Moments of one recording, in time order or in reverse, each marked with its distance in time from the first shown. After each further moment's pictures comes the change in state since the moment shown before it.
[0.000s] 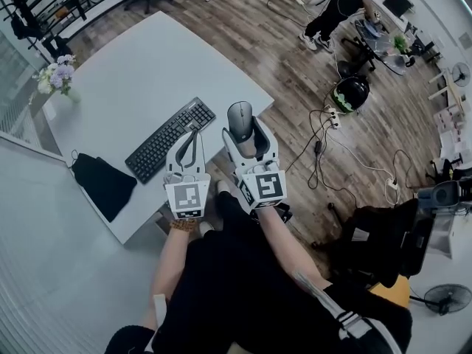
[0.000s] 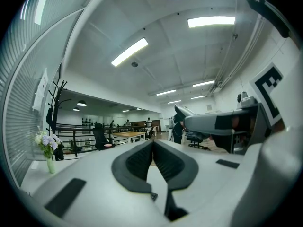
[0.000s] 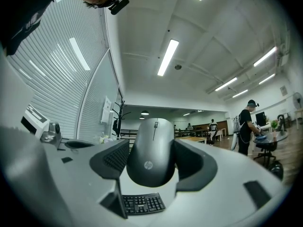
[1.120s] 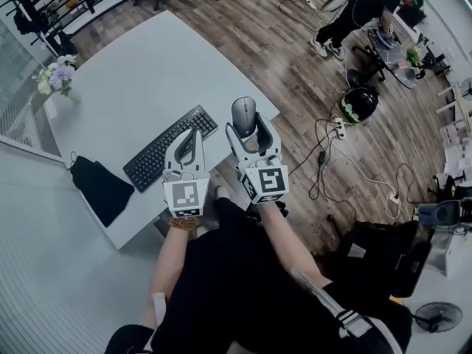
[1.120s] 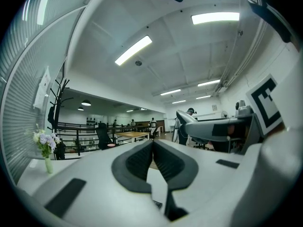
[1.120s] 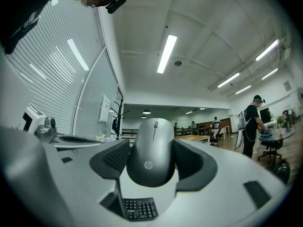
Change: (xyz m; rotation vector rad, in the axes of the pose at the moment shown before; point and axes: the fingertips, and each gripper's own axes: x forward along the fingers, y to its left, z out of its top) left arm 0.057 0.017 -0.002 -0.010 0.001 0.055; right arm 0.060 -0.045 -0.018 0.017 0.013 0.039
